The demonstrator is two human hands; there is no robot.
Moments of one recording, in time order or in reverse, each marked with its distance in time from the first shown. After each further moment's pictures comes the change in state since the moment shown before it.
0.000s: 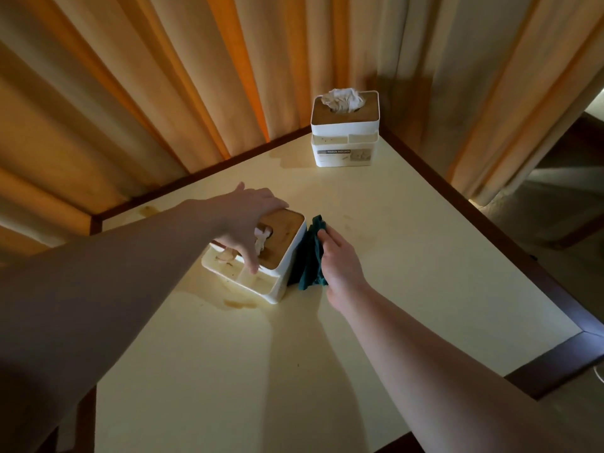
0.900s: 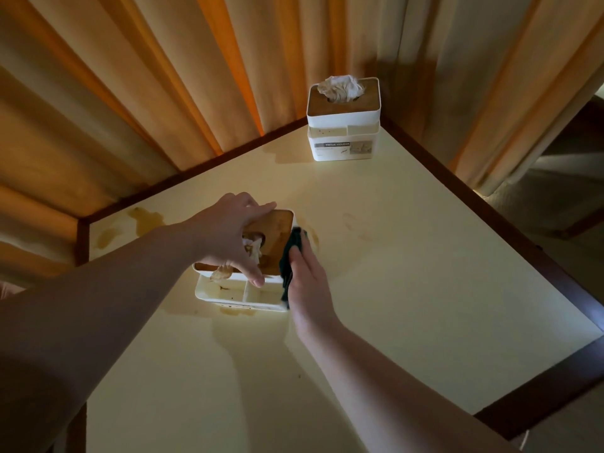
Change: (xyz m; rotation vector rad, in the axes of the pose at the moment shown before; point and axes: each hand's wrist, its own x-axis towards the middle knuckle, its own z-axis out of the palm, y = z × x) left_hand -0.004 -0.014 0.033 -0.232 0.088 -0.109; right_hand -0.013 0.045 0.042 0.059 -0.091 -0.140
